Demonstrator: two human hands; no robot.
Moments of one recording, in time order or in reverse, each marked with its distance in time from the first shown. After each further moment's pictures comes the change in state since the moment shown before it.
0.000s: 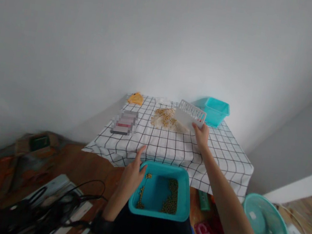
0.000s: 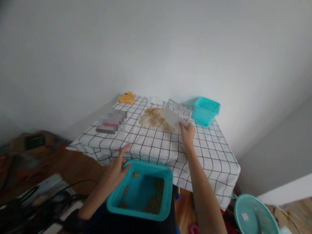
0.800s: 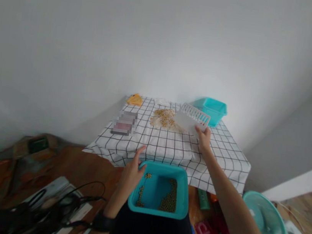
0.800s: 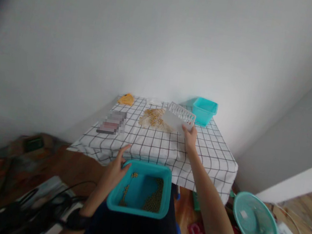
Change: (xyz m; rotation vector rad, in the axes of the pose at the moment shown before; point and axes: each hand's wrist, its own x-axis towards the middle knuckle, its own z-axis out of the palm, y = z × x) left_hand 0.002 -0.001 -0.003 -0.050 -0.026 -0.042; right_hand -0.014 0.002 -0.015 0.259 0.028 0.101
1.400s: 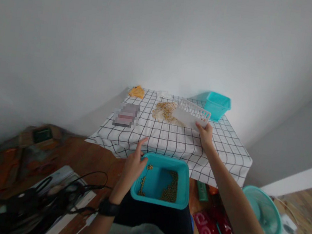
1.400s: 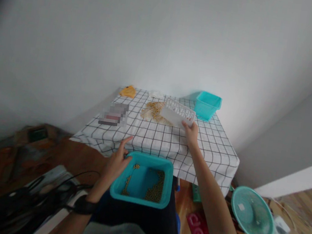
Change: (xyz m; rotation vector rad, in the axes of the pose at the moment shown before) left_hand 0.001 0.003 0.001 -0.080 0.040 0.030; right_hand -0.008 -0.008 -0.004 -0.030 -0.080 0.035
